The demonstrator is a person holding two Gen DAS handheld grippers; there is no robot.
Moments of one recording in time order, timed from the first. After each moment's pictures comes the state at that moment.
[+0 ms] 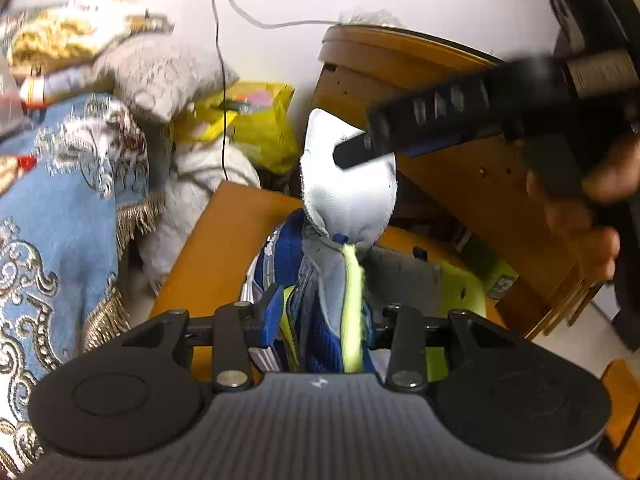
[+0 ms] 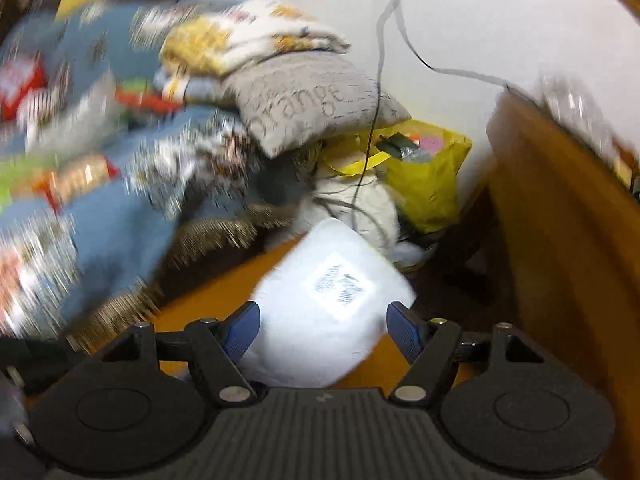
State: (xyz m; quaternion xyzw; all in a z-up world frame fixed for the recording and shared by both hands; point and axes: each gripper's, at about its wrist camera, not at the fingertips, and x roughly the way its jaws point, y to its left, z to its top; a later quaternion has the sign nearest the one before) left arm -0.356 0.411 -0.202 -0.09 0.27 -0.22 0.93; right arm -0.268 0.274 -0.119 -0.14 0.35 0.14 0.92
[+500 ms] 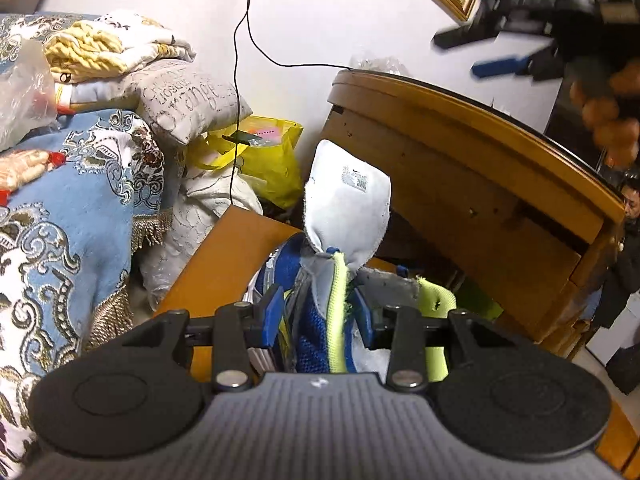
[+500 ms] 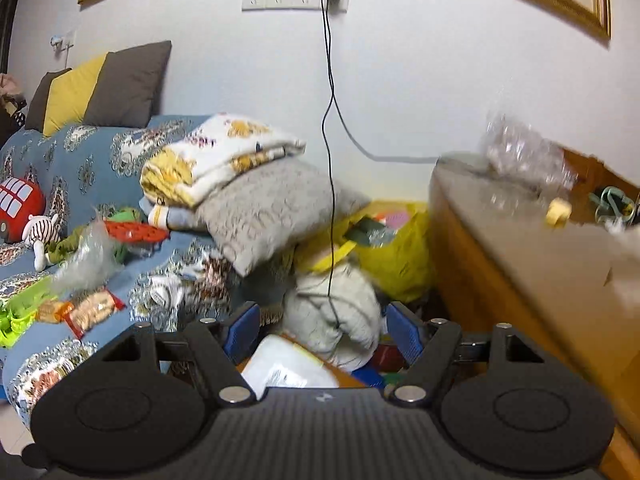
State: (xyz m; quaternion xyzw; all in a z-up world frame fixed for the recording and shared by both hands) left arm -0.384 0.422 -0.196 -0.16 0.23 -0.20 0.94; right arm -0.284 0.228 -0.006 -0.10 0.23 0.13 0.96
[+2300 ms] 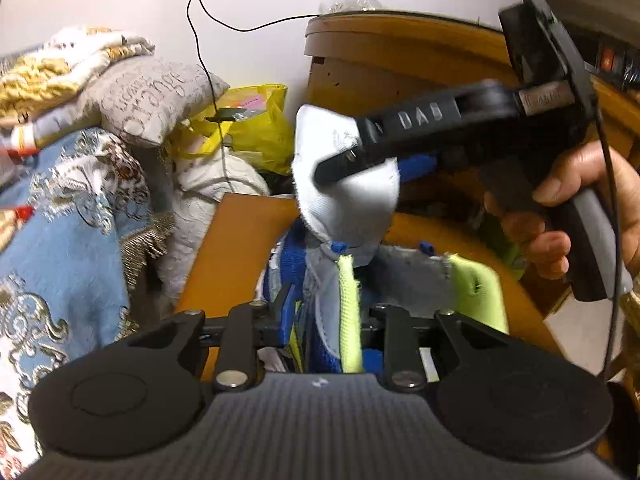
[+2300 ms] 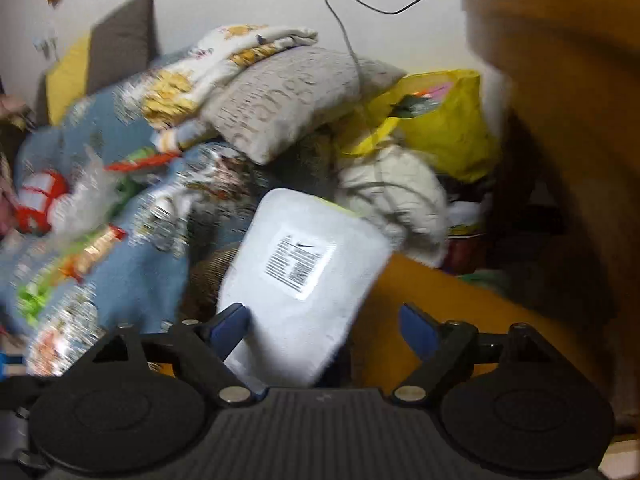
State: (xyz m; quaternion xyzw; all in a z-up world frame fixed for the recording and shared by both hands) left arm -0.345 0.390 -0.193 0.00 0.28 -0.20 0.94; right arm -0.226 0.204 -0.160 0.04 0.36 0.22 0.90
